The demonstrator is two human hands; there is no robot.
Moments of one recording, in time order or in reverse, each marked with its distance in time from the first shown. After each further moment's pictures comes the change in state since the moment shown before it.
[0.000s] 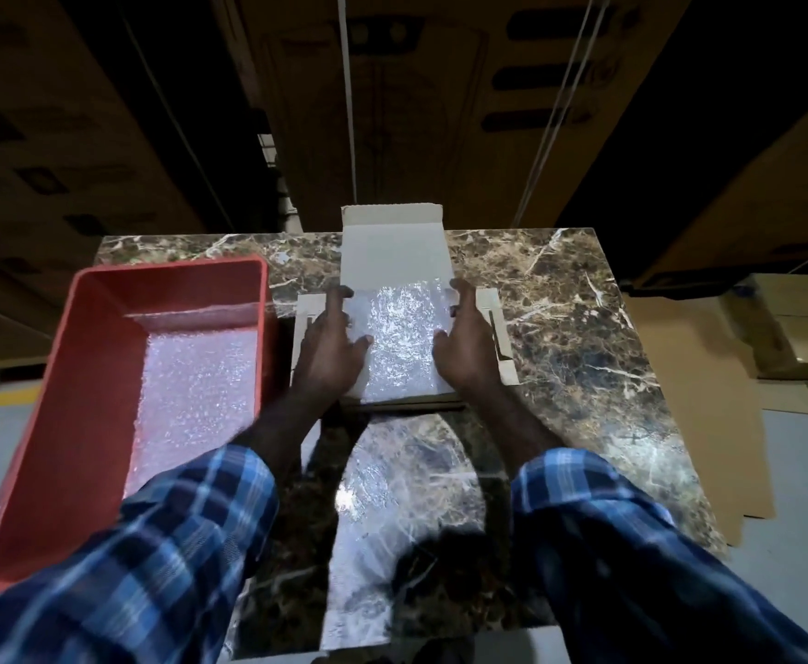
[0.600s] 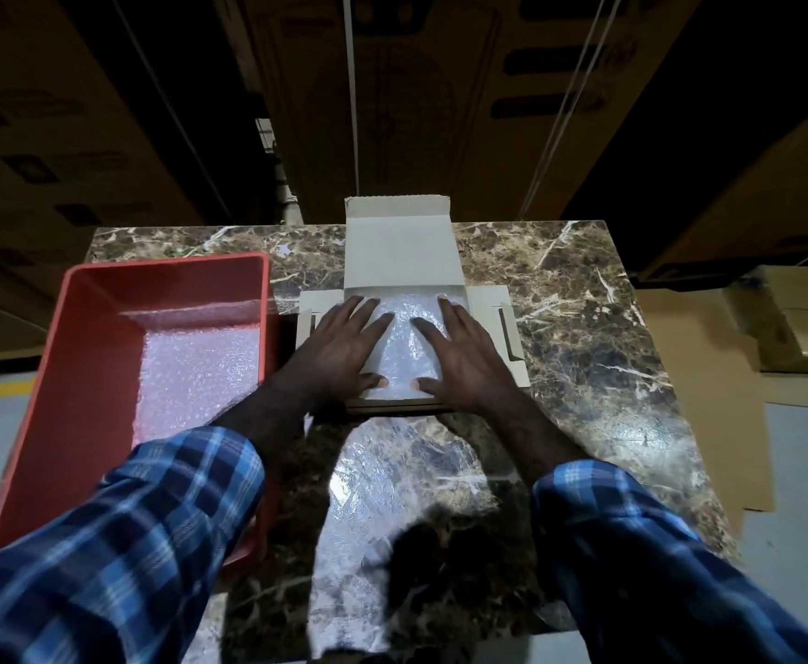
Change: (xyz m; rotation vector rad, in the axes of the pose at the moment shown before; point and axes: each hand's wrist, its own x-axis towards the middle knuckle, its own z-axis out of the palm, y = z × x) left_hand 0.025 -0.026 -0.005 0.744 -0.446 0.443; right_hand 0.010 0.037 0.010 -0.665 -0.318 -0.408
